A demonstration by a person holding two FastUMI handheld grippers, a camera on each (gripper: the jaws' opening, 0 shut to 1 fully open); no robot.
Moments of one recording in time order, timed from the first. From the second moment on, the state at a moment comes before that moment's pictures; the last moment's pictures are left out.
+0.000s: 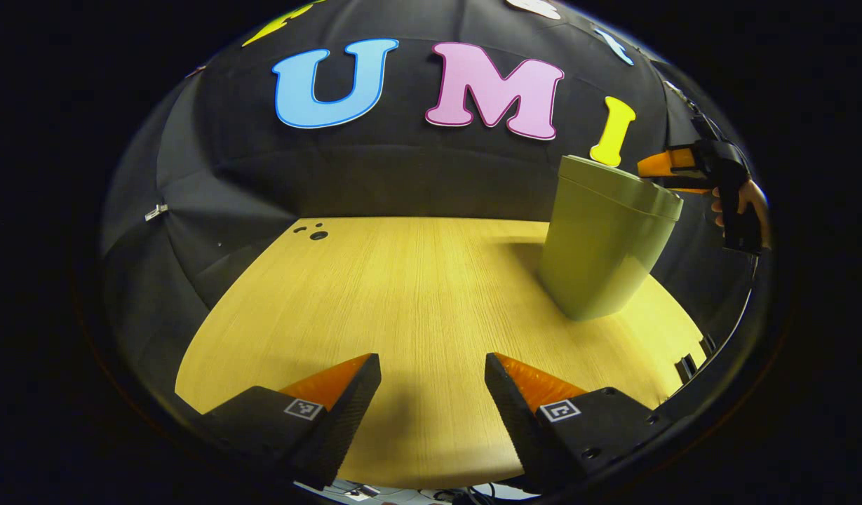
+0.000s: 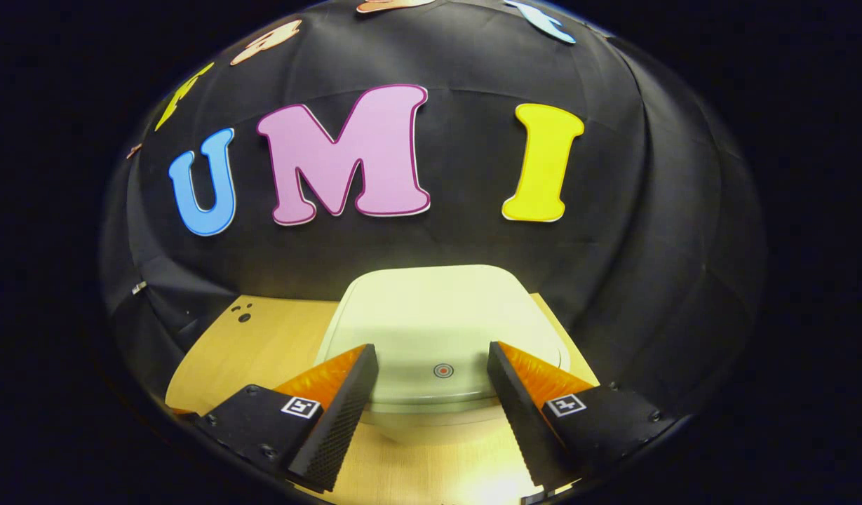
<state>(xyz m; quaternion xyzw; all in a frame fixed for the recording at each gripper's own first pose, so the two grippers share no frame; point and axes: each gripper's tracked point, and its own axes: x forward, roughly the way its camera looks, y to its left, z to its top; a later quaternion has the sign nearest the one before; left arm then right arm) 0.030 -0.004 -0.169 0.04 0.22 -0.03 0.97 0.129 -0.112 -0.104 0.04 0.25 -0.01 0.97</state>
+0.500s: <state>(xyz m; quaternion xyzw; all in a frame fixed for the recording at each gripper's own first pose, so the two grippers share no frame) 0.037 0.004 -0.135 0.03 0.19 -0.03 0.98 0.121 -0.106 -0.064 0.03 0.18 -0.02 0.98</state>
